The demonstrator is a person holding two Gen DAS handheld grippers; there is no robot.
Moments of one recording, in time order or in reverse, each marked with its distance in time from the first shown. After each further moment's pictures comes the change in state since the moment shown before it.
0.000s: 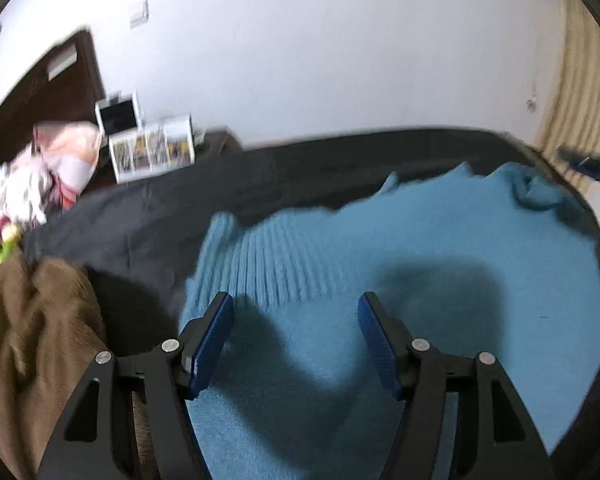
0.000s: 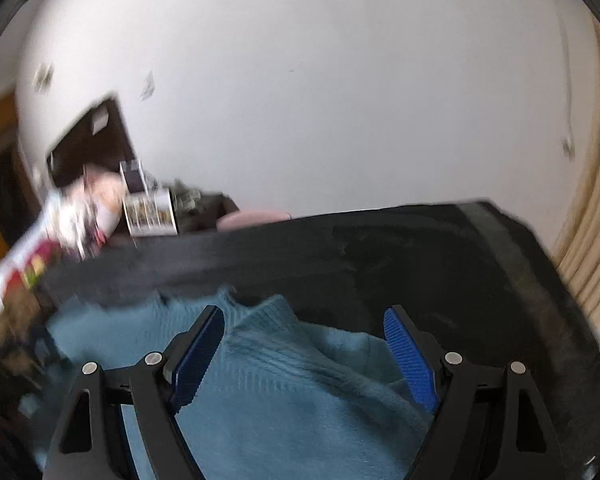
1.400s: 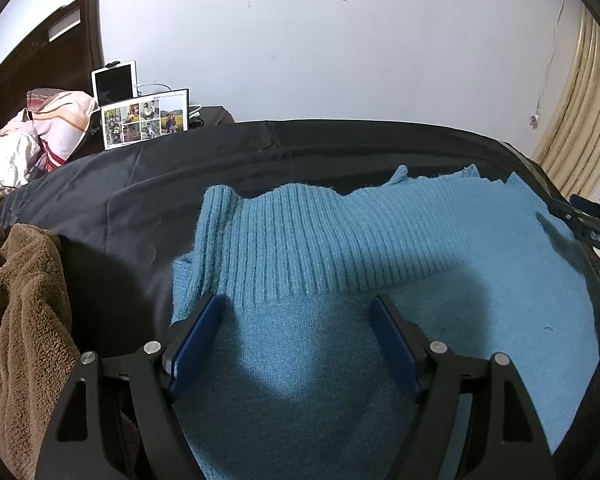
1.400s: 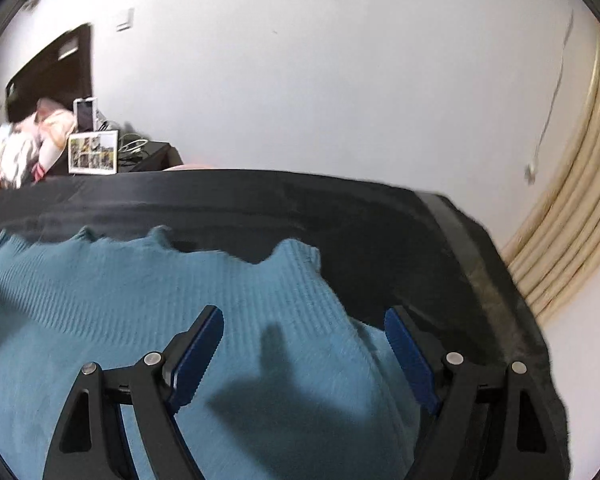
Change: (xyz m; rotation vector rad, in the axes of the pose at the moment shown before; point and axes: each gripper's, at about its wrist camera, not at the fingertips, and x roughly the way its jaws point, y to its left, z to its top) left arm 0.016 0.010 -0.005 -0.052 0.022 -0.051; right arm 0.028 0.043 -0.022 -0.193 0.111 -0.256
